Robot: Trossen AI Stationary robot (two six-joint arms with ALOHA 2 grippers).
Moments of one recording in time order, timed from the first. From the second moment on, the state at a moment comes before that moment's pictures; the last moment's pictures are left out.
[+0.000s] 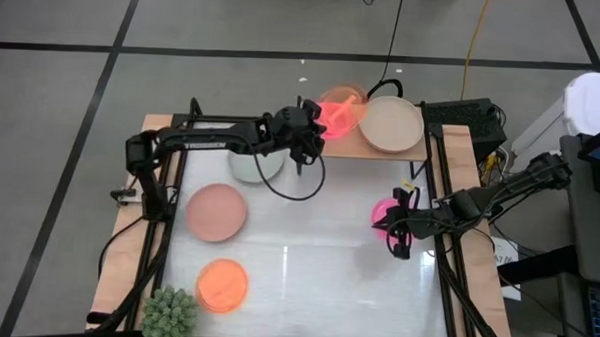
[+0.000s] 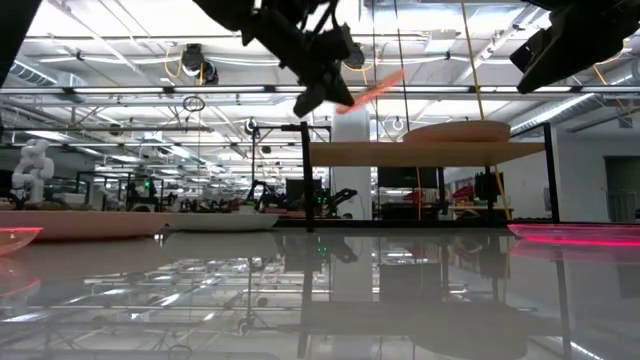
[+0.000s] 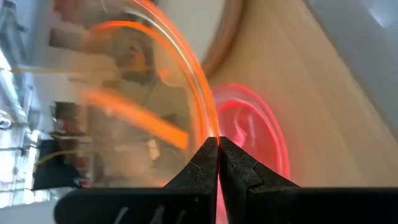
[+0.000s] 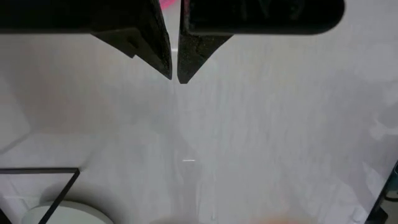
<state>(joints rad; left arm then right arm) 0.30 1.80 1.47 -0.13 -0.26 1.17 0.42 0.83 0.63 -0.58 0.34 0.33</state>
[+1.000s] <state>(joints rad) 0.35 1.84 1.47 -0.19 -0.23 0.91 0.42 0.82 0.63 -0.58 0.34 0.33</state>
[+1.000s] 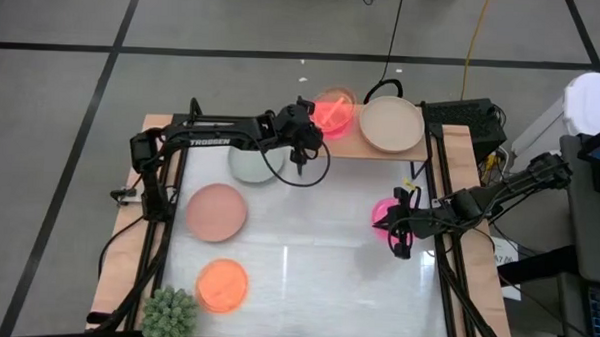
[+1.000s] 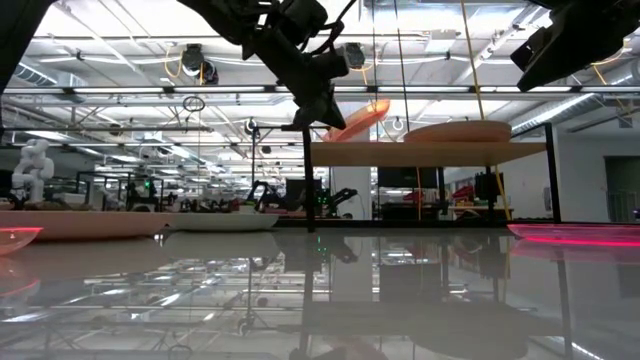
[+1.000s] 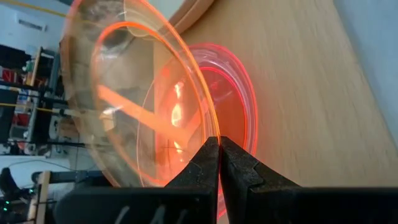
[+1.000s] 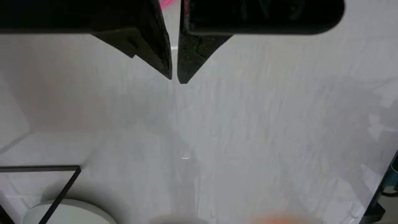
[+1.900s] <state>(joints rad) 0.35 1.84 1.47 -0.24 -0.24 0.85 0.42 0.82 0.63 -0.58 0.34 0.33</state>
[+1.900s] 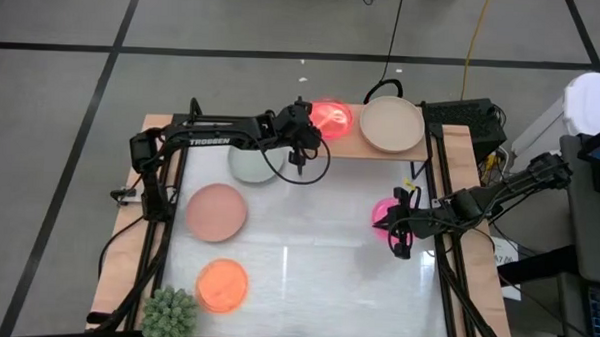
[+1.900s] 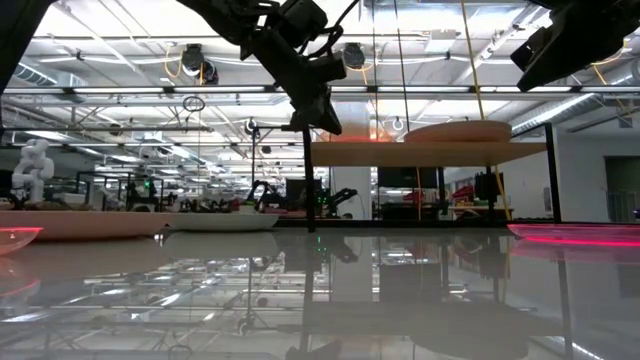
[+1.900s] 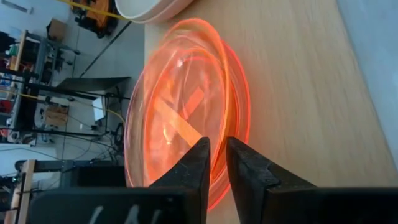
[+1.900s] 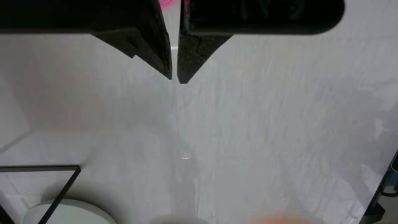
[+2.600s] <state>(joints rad) 0.31 1.82 1.46 -0.26 -0.30 0.71 0.42 0.82 0.63 -0.58 0.34 0.33</state>
